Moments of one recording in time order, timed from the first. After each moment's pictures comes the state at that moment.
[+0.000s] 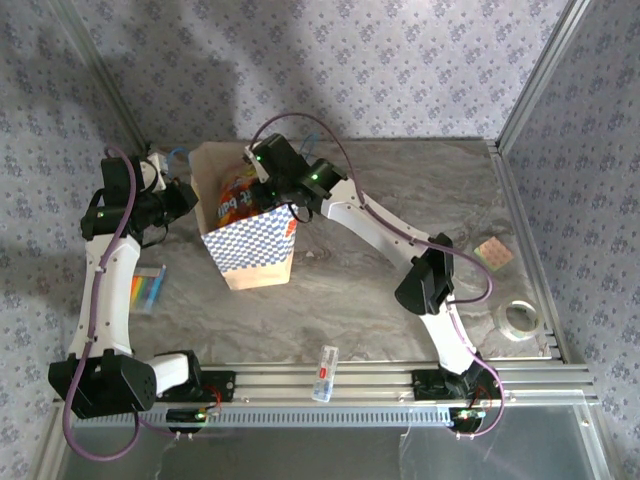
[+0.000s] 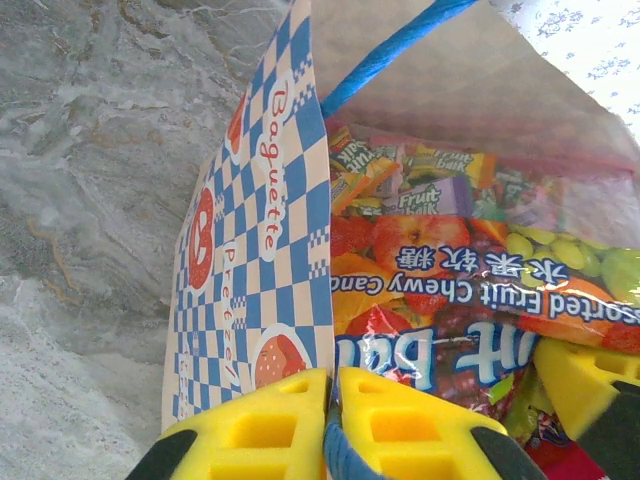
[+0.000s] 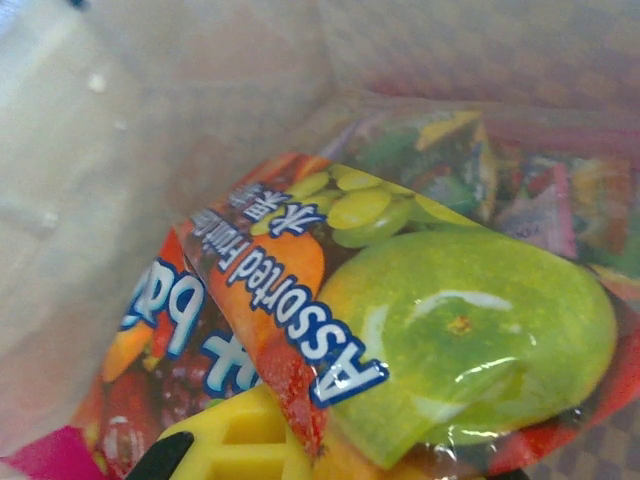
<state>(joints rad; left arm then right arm) 0.09 1.19 1.29 -0.83 0.38 -0.44 0.87 2.14 2.29 -0.90 0.07 0.22</state>
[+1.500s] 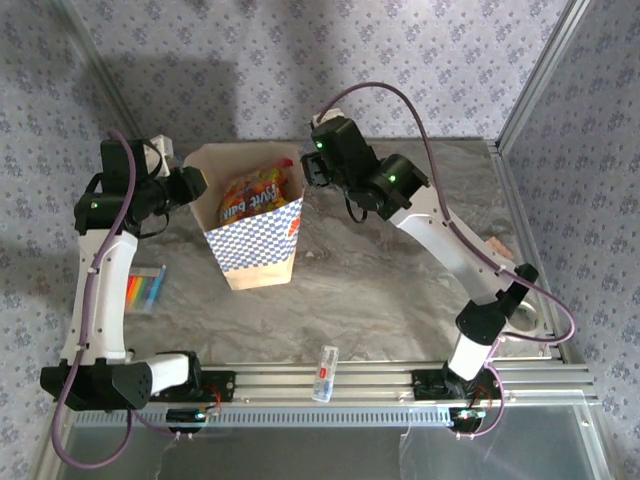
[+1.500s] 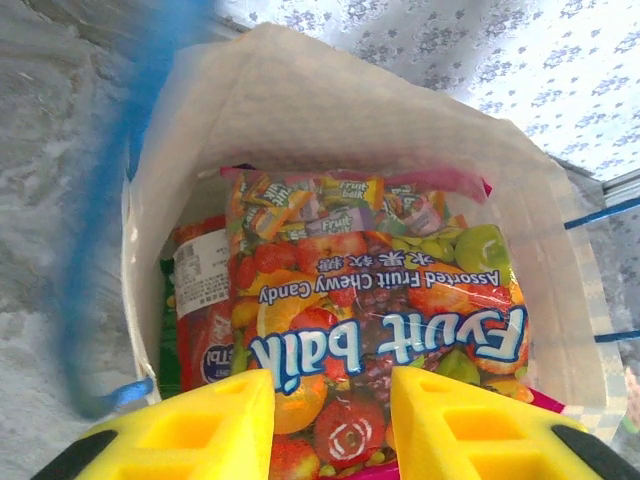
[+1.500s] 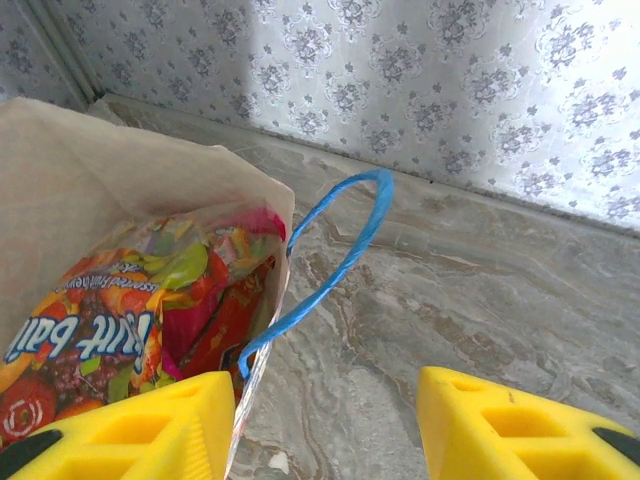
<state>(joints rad) -0.01 1.22 1.51 -0.97 0.28 -0.39 0.82 1.72 2.06 -0.93 0.39 0.27</state>
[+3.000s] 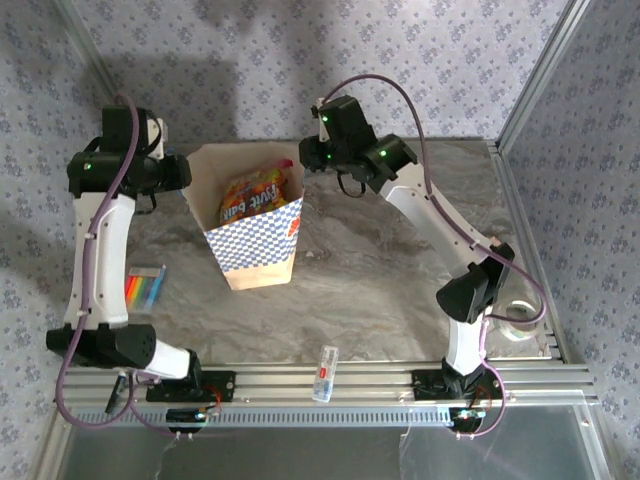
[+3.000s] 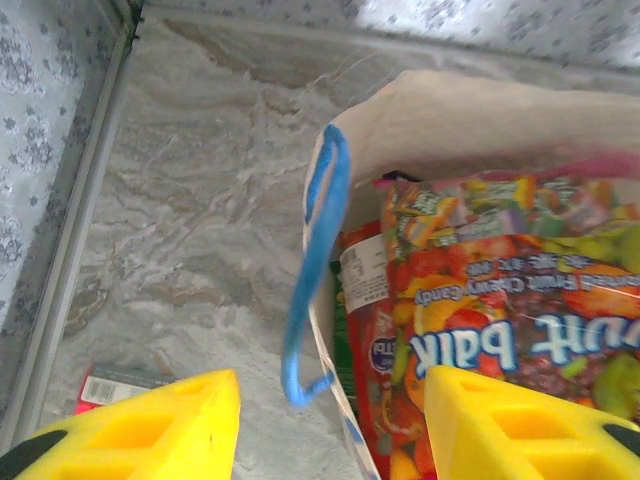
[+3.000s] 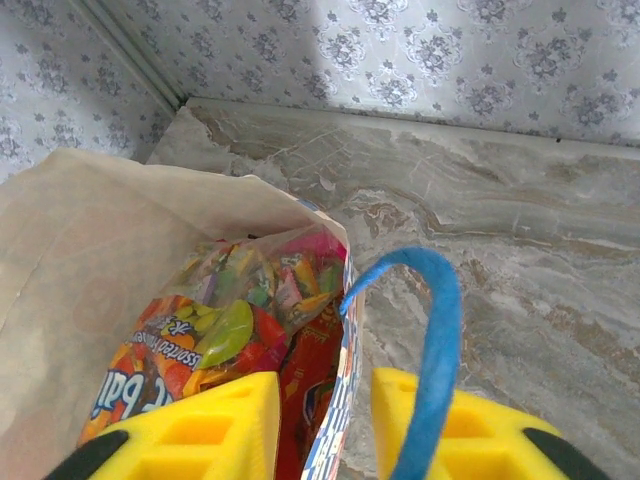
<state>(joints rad) -0.04 1.46 1.89 -1.28 -0.05 -0.16 0.68 1.88 2.16 -0.86 0.05 0.38</state>
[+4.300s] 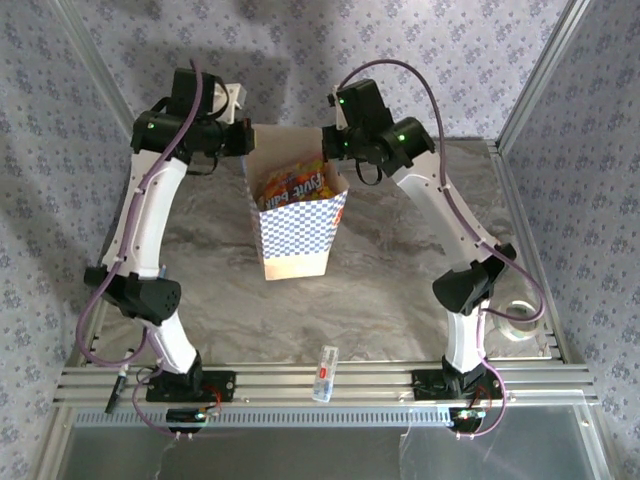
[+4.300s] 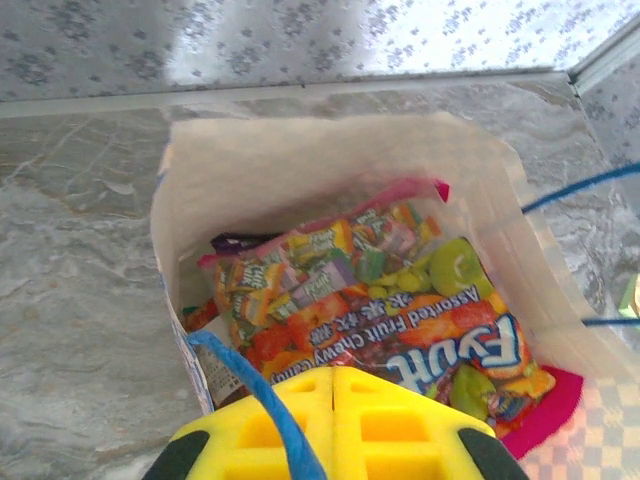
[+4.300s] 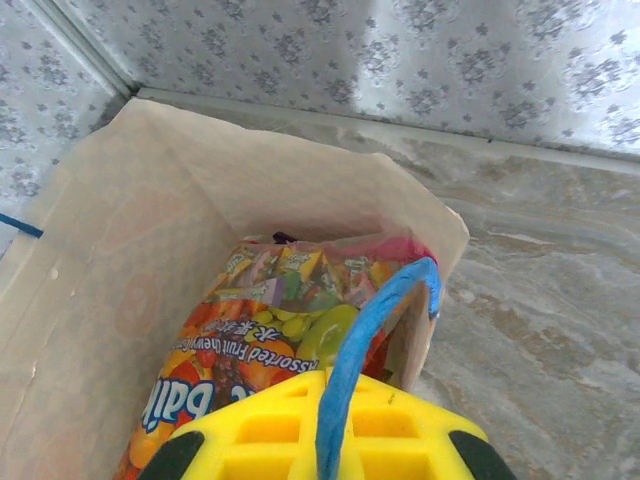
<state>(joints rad) -0.32 1.77 2.26 -1.22 0.20 -0.23 0.61 1.92 2.35 -1.06 0.07 0.30</state>
